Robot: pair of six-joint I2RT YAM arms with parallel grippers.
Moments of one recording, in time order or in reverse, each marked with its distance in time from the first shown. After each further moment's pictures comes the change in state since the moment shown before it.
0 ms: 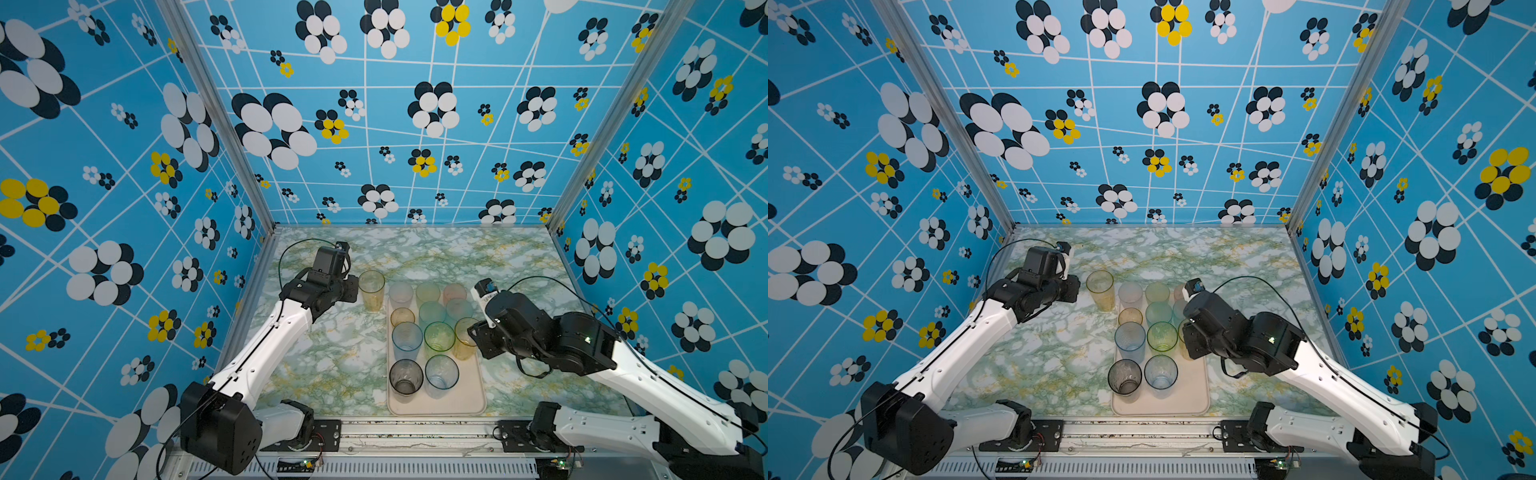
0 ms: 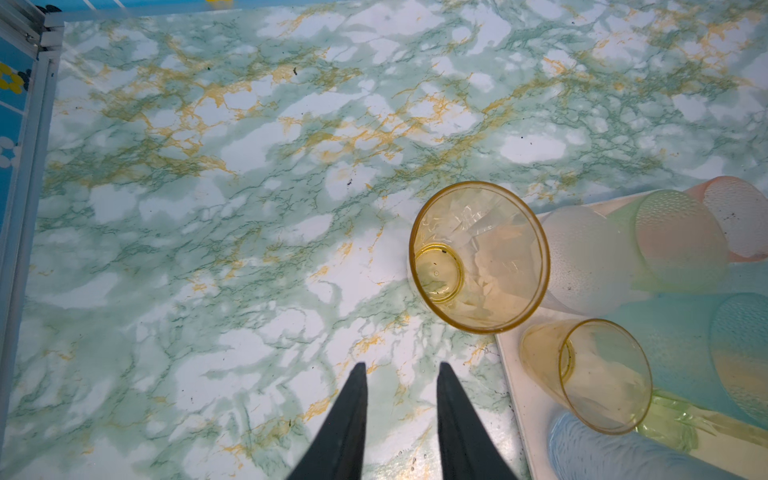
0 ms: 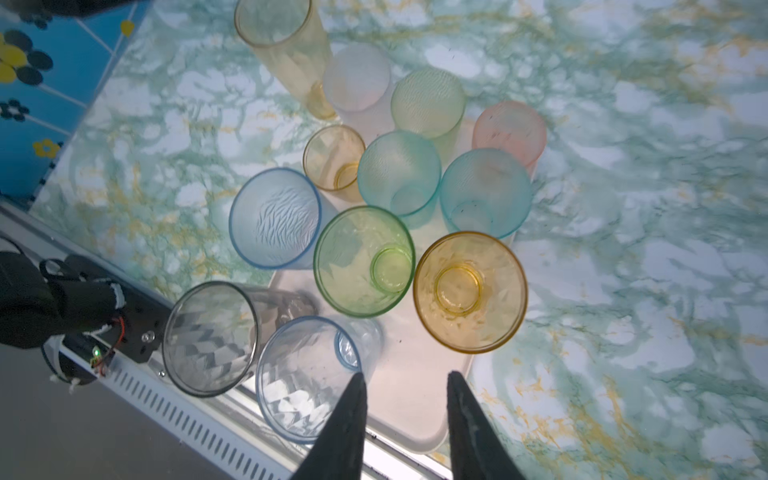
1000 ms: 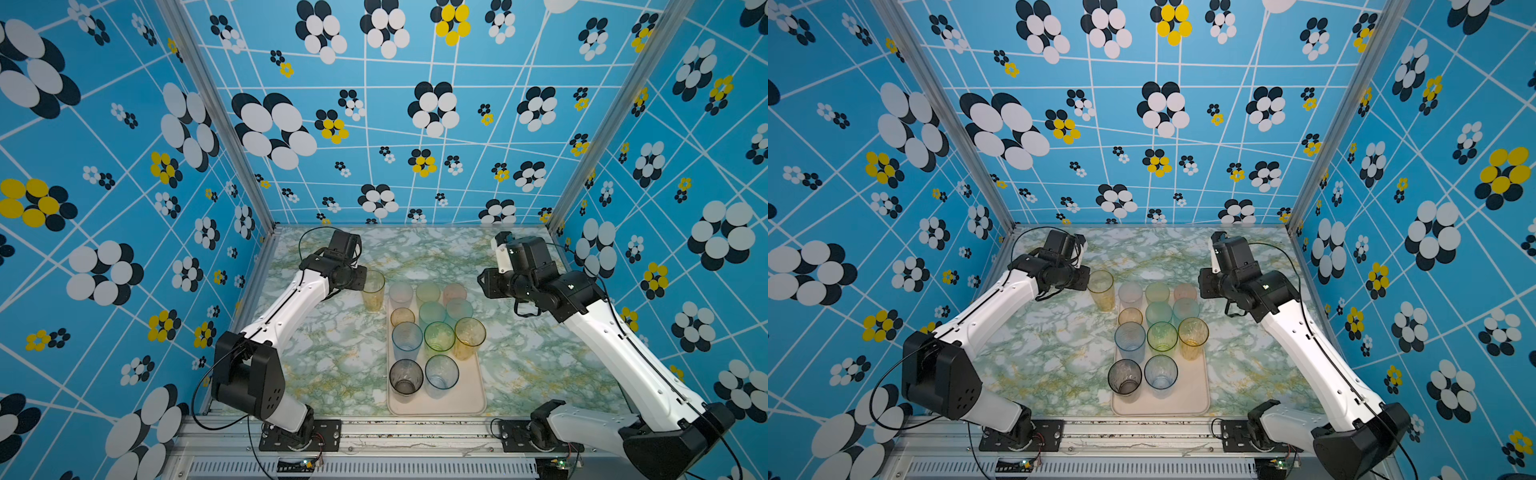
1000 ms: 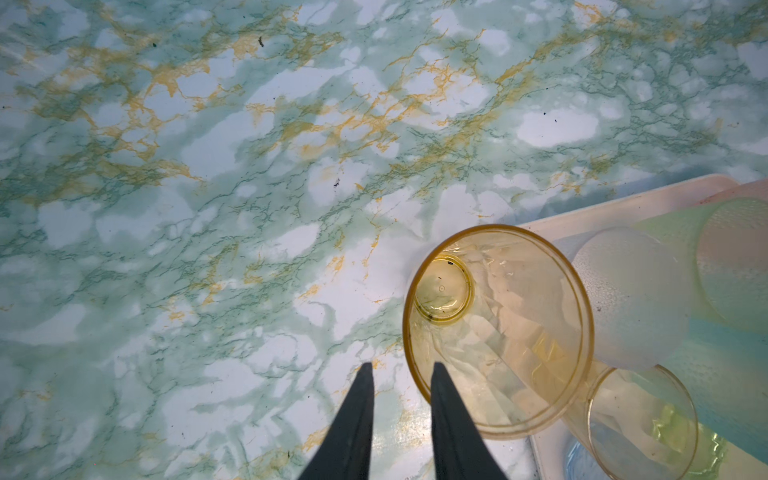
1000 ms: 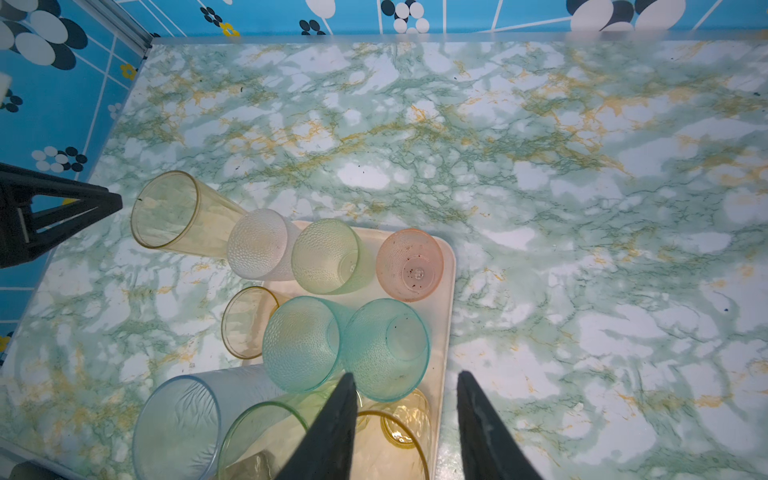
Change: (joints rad) left arm 0.005 0.258 0.204 -0.085 0.028 0.048; right arm -0.466 0.195 0.044 0.233 -0.215 -0.194
